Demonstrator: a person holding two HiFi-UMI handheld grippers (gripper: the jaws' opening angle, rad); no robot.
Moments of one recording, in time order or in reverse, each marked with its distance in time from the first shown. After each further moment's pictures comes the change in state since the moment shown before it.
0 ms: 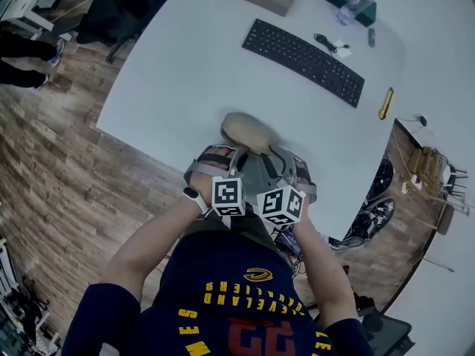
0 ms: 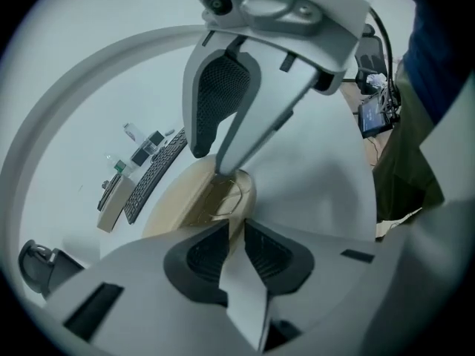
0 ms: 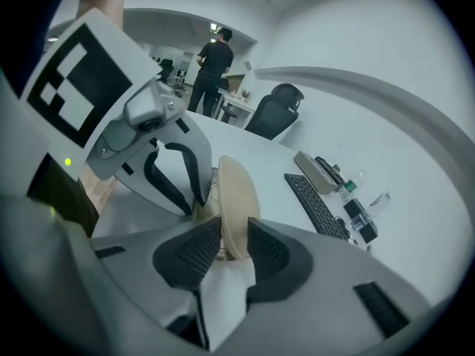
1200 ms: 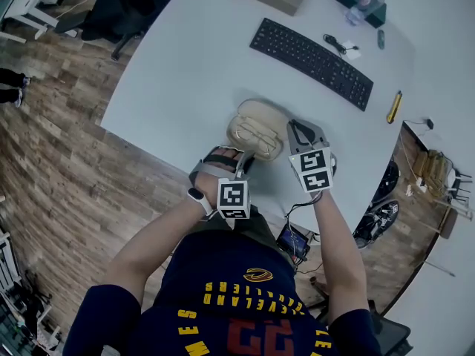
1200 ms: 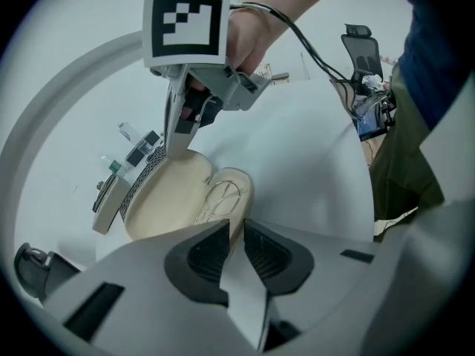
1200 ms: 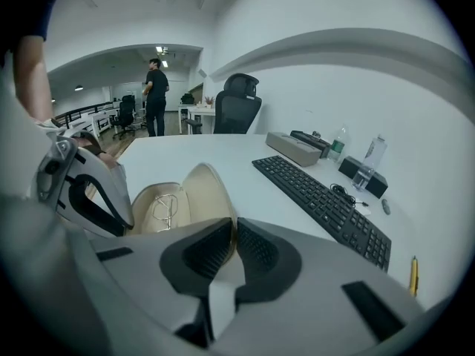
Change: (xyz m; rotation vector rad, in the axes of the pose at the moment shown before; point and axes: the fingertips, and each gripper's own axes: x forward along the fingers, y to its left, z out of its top) left arm 0.001 0.001 0.000 0.008 0.001 -0.037; right arm 0.045 -0.093 -0.015 0.386 -0.038 0.063
